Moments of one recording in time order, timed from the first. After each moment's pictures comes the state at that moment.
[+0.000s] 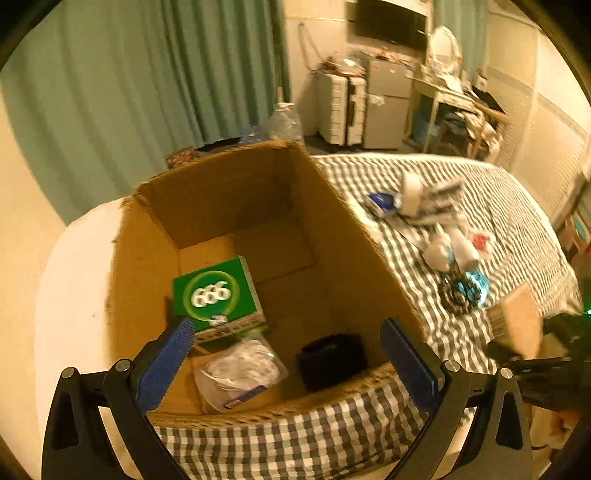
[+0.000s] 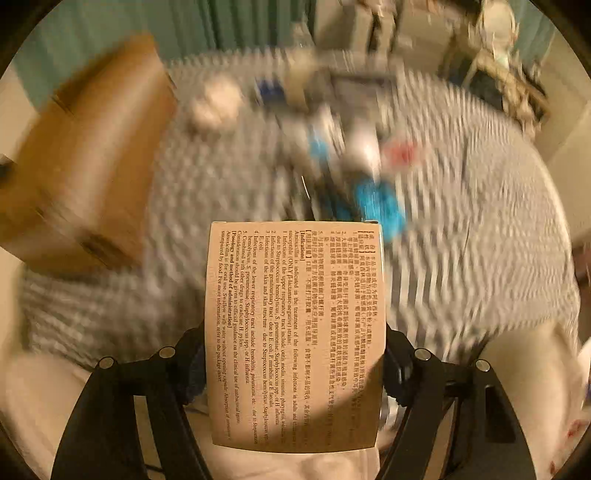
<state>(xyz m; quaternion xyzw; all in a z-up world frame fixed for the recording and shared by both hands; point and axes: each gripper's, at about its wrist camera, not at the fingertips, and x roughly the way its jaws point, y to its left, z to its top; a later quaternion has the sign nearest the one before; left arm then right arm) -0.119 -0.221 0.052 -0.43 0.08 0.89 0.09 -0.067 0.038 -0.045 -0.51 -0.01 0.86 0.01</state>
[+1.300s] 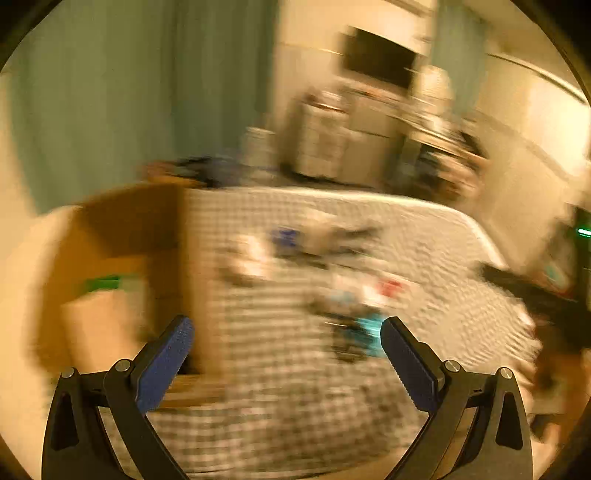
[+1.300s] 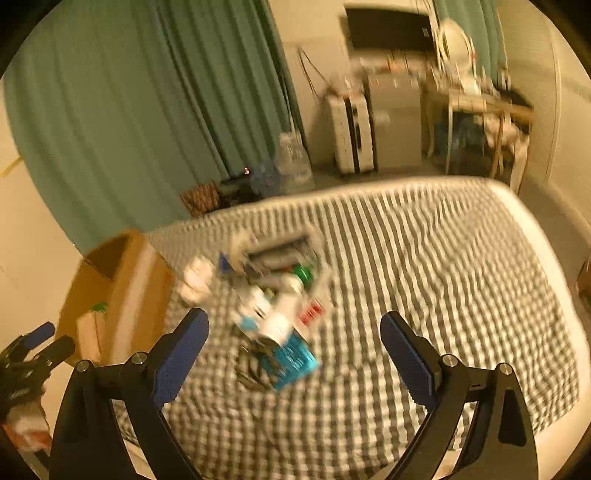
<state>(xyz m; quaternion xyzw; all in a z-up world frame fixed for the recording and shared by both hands) -0.081 -0.068 0.085 -0.40 0.00 0.90 0.16 -0.093 0.231 0.012 -0.39 0.13 0.91 0.01</state>
